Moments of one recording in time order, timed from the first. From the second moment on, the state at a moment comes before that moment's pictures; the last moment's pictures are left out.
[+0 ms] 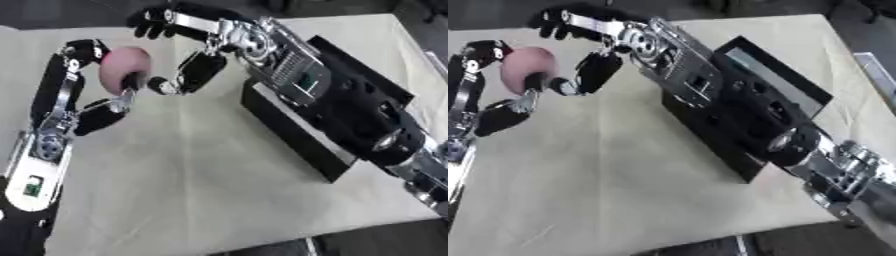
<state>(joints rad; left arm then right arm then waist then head) -0.84 0.00 -0.18 -1.19 -0.67 -0.53 0.12 -0.91 -0.56 0.49 -1.71 0.23 0.33 0.39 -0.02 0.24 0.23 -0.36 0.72</state>
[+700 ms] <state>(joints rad) -0.84 -0.01 -0.19 -1.18 -0.67 -0.54 0.12 -0.91 -0.54 0.50 -1.65 0.07 0.38 0.33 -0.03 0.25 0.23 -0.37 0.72</state>
